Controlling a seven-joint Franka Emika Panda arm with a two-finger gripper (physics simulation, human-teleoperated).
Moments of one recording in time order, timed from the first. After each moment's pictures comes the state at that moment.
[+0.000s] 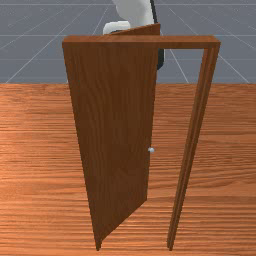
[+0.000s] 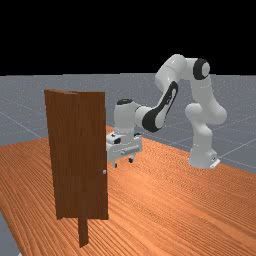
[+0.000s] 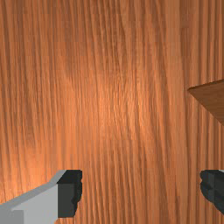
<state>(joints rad) 0.01 0.39 -0.05 -1.94 -0.03 2.34 -0.77</state>
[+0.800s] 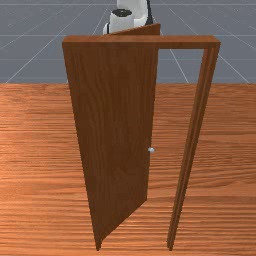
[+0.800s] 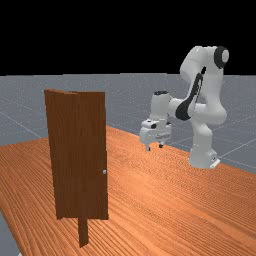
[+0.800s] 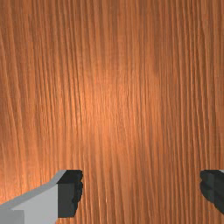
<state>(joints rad) -0.02 -0.24 -0.06 -2.73 -0.10 2.56 -0.73</state>
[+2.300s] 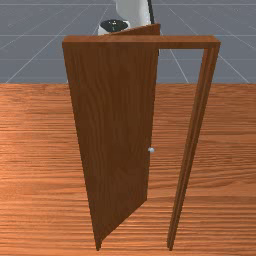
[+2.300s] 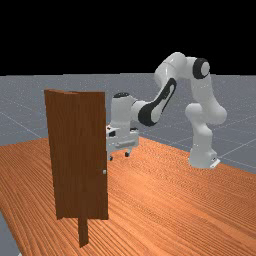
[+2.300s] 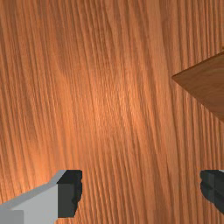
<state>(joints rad) -0.01 0.37 -0.07 -1.91 -0.04 2.30 -0.72</state>
